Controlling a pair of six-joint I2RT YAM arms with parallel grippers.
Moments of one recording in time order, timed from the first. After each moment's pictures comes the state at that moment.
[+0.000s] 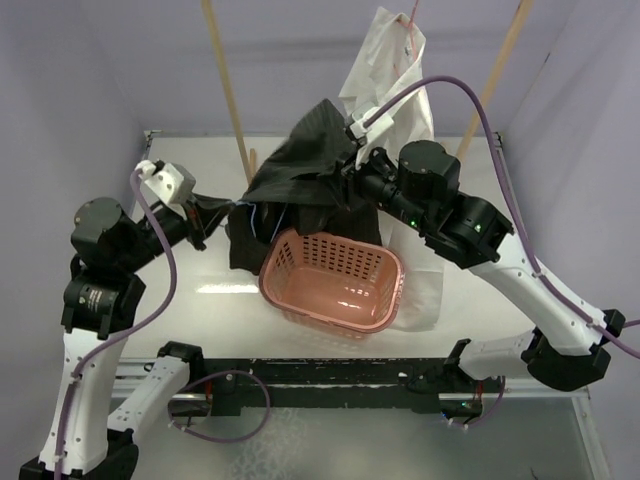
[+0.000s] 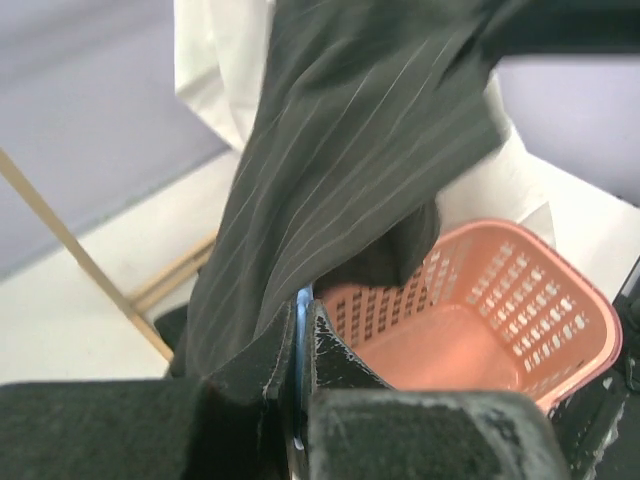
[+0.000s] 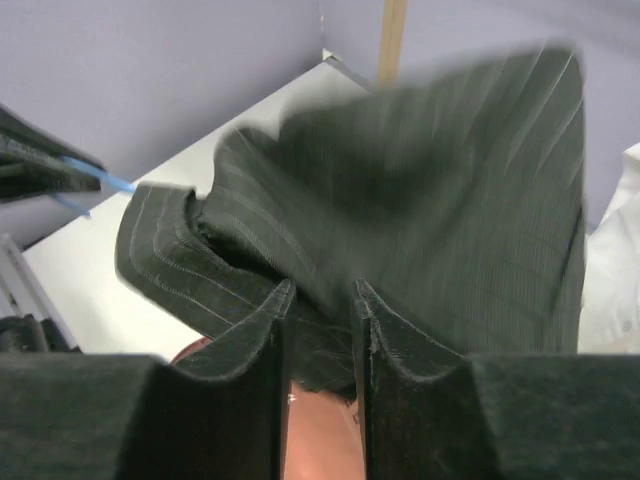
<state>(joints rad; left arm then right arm) -0.18 0.72 1.15 -0.52 0.58 0.00 0.92 1.30 1.70 -0.52 0.14 0.04</state>
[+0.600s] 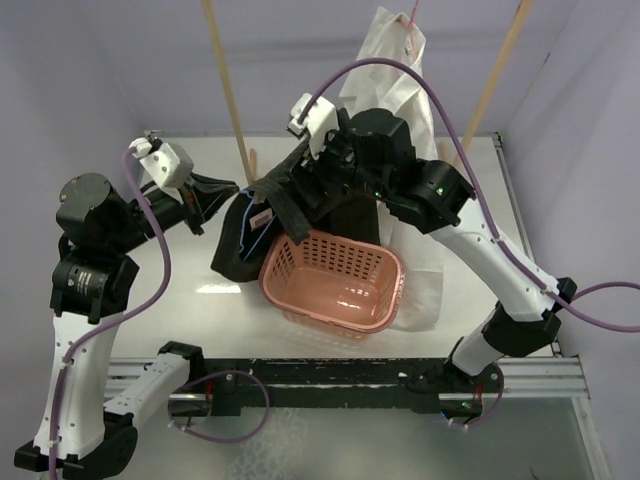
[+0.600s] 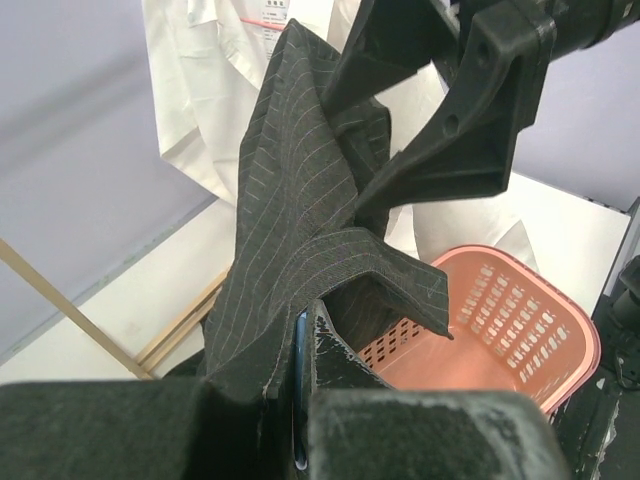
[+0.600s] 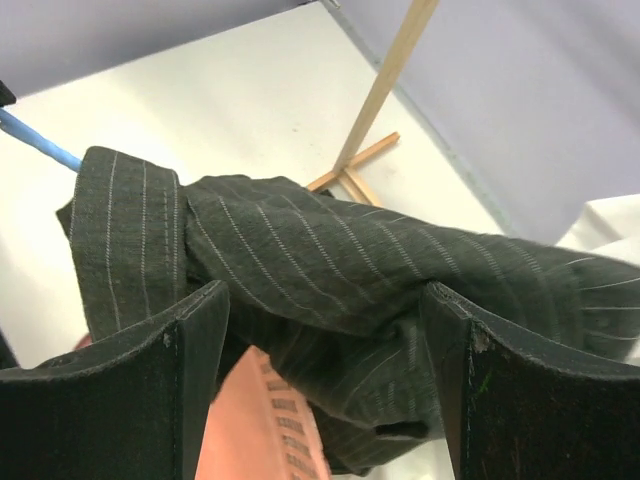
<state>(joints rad) -0.19 0.87 1.41 -0.53 0.68 0.05 0.92 1.58 2.05 -0.78 0.08 -0.20</state>
